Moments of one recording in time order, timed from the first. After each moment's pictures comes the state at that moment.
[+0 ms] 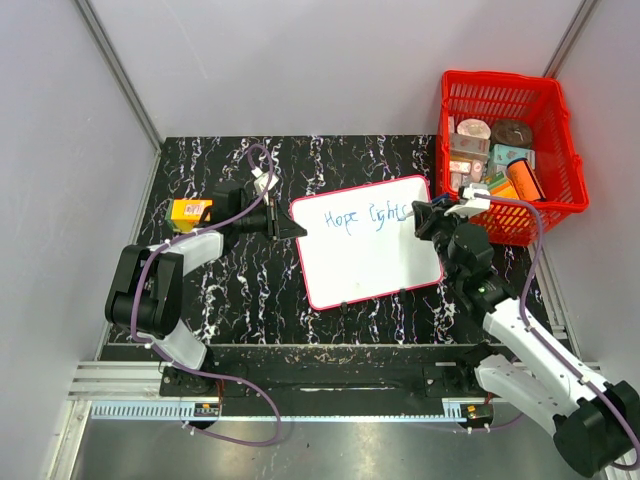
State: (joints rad) left arm -0.22 1.63 0.85 0.28 0.97 -0.34; right arm 0.47 0.85 0.60 0.24 0.33 0.40
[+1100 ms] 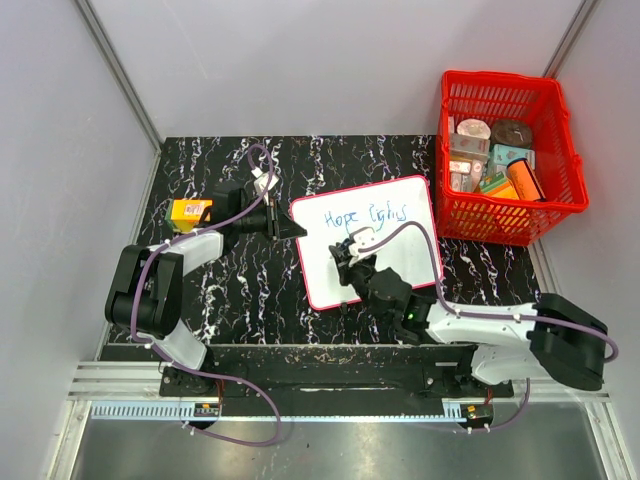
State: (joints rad) left arm -0.22 1.63 0.85 0.28 0.97 -0.34; right arm 1.14 1.24 0.54 0.72 0.63 0.05
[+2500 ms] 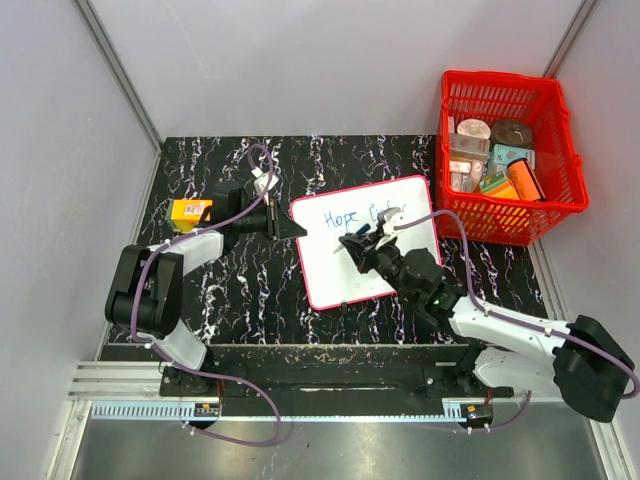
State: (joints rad) left arm -0.22 1.63 0.85 0.28 0.97 -0.34; right arm 0.87 1.09 0.51 0.65 0.17 0.20
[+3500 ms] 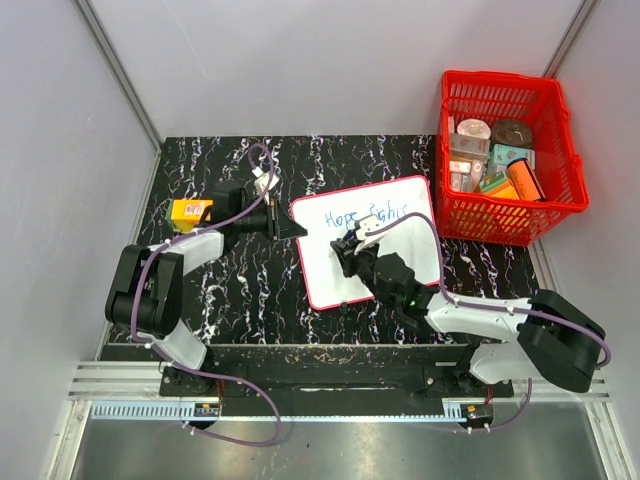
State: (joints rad) left arm -0.22 1.63 0.85 0.28 0.97 -0.33; right arm 0.99 1.30 0.54 0.72 0.41 0.15
